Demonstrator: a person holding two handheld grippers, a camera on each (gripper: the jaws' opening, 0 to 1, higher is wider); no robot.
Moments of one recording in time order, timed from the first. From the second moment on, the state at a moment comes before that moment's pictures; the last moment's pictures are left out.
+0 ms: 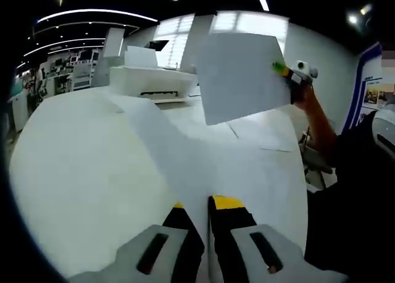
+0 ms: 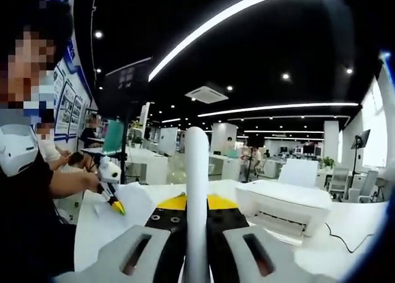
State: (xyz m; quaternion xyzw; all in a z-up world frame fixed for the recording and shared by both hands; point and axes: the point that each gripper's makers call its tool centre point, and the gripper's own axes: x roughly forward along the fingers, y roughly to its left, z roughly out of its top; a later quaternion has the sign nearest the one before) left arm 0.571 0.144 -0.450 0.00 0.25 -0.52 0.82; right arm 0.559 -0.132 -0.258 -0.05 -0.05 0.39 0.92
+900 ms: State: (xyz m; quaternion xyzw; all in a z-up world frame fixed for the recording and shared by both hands) left arm 0.572 0.142 -0.452 -0.01 0.25 -0.52 0.82; right arm 0.532 -0.091 -0.246 -0.04 -0.06 0.43 0.90
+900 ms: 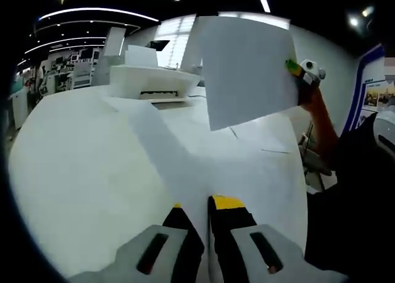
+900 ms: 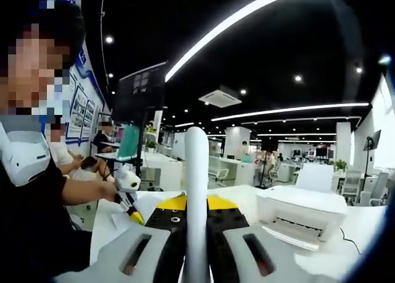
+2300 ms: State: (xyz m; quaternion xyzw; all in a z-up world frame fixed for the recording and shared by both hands) left arm 0.573 0.139 -0.457 -0.03 0.25 -0.52 0.82; right arm 0.488 -0.028 -0.270 0.08 -0.04 0.53 0.85
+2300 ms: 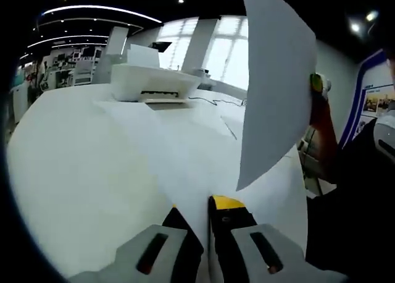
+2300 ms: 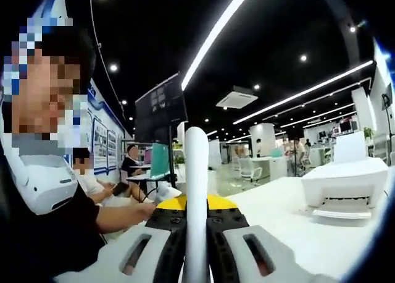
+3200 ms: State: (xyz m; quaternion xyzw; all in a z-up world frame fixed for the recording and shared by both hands) left arm 0.572 0.135 -0.456 -0.03 0.24 -0.52 0.82; right arm 0.502 -0.009 -0.328 0.21 0.03 0.55 0.81
